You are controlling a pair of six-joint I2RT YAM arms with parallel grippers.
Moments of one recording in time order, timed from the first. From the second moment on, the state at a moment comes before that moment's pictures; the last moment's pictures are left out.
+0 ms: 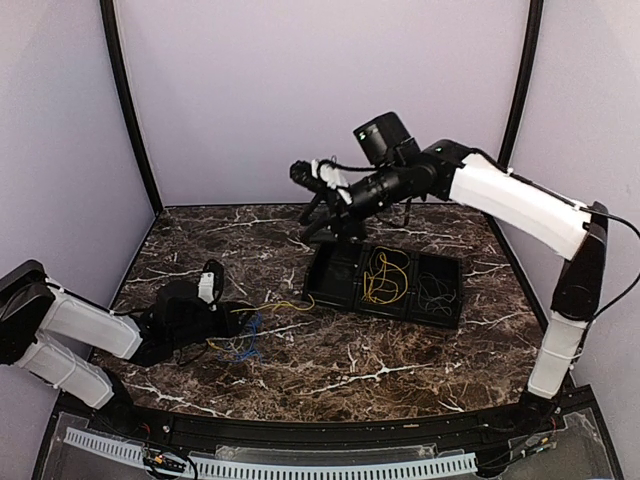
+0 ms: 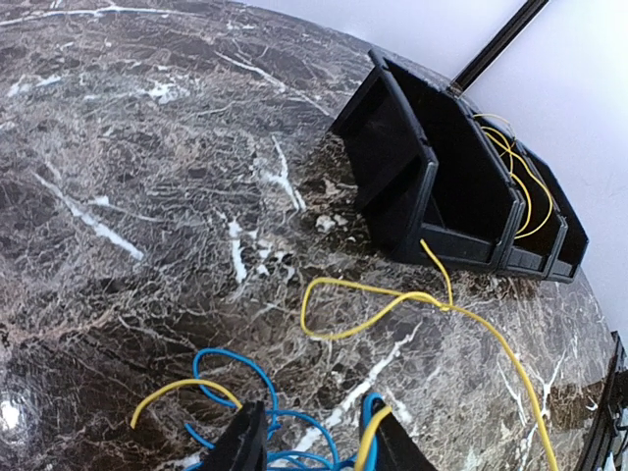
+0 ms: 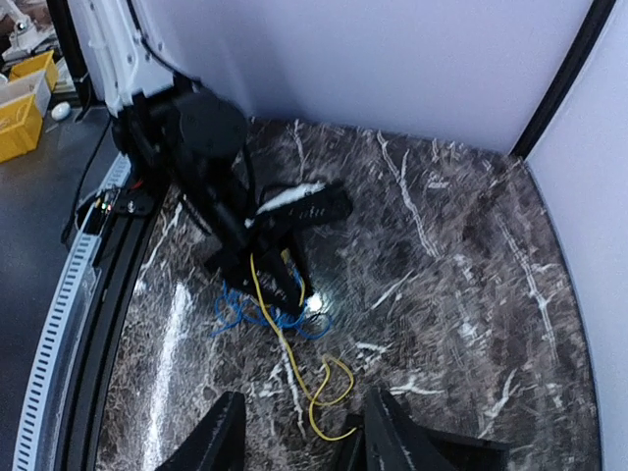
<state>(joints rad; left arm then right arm) -0.71 1.38 0.28 0.63 -0.04 -0.58 0.83 1.79 1.90 -0.76 -0.66 -0.58</state>
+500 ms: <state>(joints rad) -0.71 1.23 0.26 0.58 0.05 -0.54 1.00 2.18 1.87 -0.68 -0.50 -0.62</state>
